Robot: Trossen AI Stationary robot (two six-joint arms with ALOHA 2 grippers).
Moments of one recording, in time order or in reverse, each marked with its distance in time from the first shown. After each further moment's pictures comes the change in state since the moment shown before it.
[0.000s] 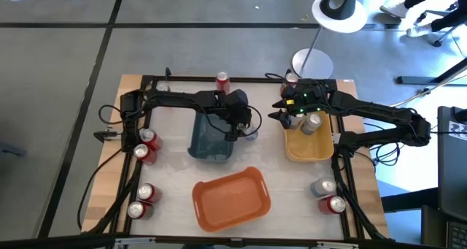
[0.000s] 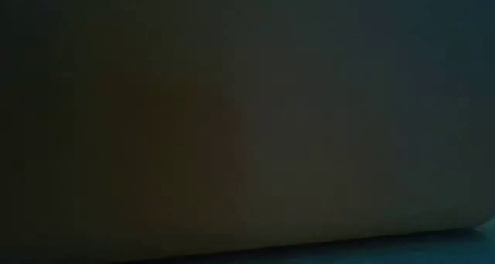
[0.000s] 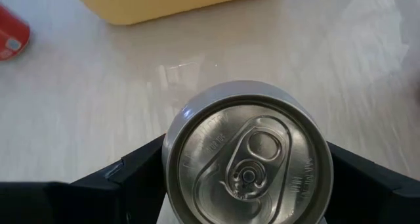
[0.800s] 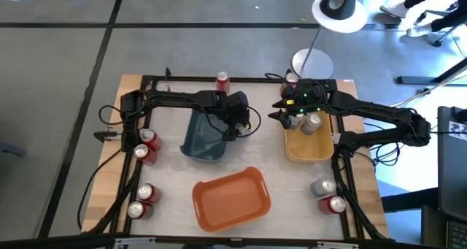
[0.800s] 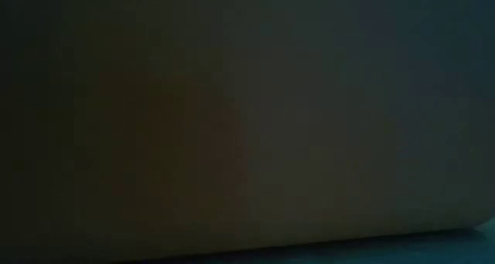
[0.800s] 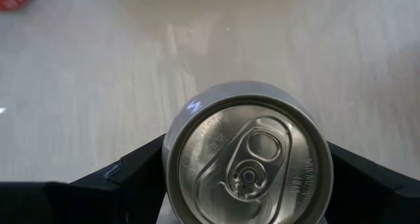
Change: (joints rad) left arm -0.012 0.001 0.038 -0.144 -0.113 -0.033; right arm 0.000 0.000 0.000 -0.002 0.000 0.000
